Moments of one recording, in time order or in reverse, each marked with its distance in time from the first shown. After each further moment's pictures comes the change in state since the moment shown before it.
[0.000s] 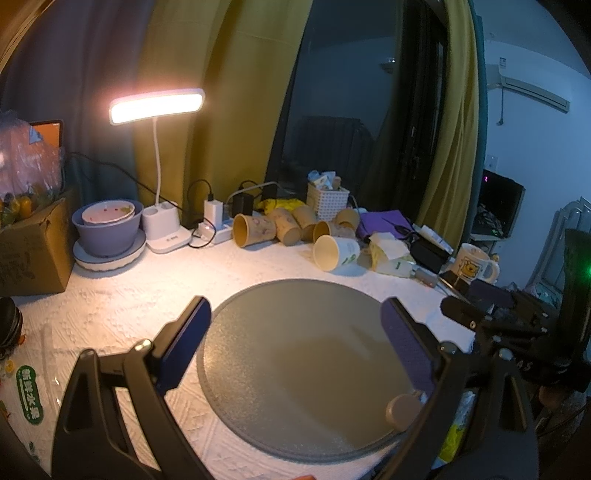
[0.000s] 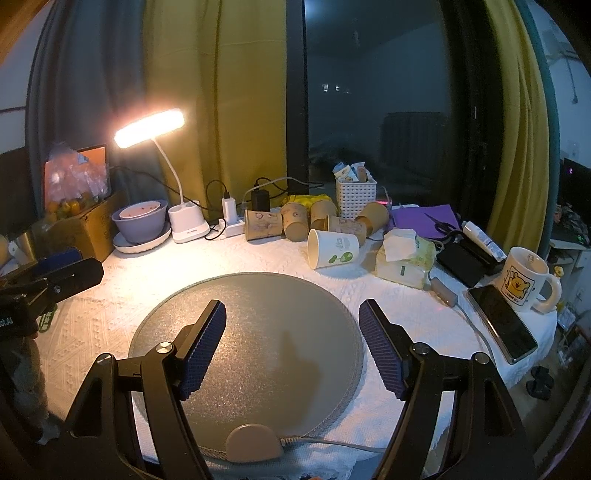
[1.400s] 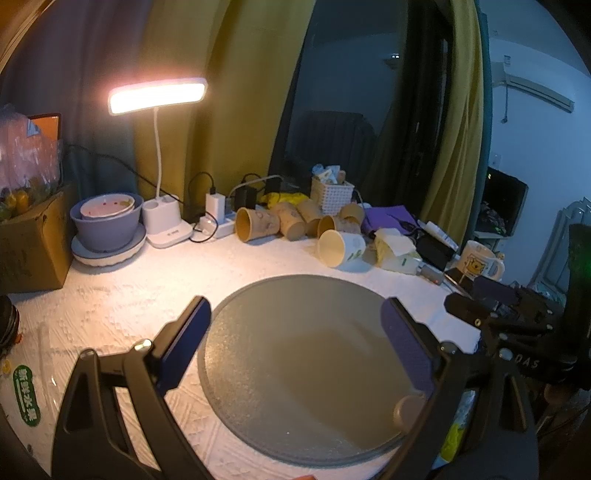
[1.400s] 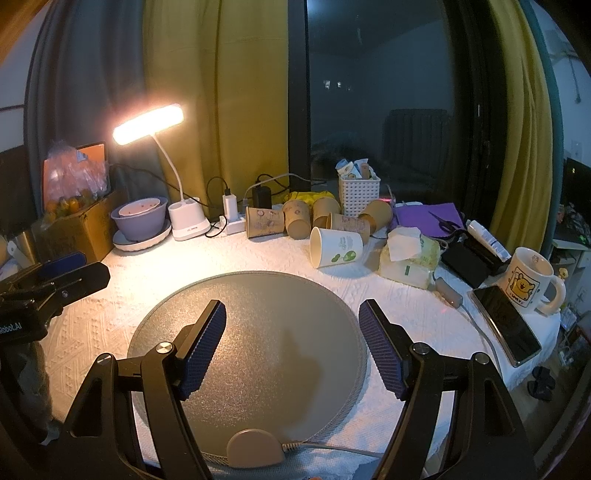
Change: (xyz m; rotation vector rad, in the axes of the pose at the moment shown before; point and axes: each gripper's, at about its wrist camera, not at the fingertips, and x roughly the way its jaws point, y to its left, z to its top) left arm 0.010 0.006 -0.009 -0.007 0.023 0.002; right arm 0.005 0.006 0.002 -0.002 0.009 -0.001
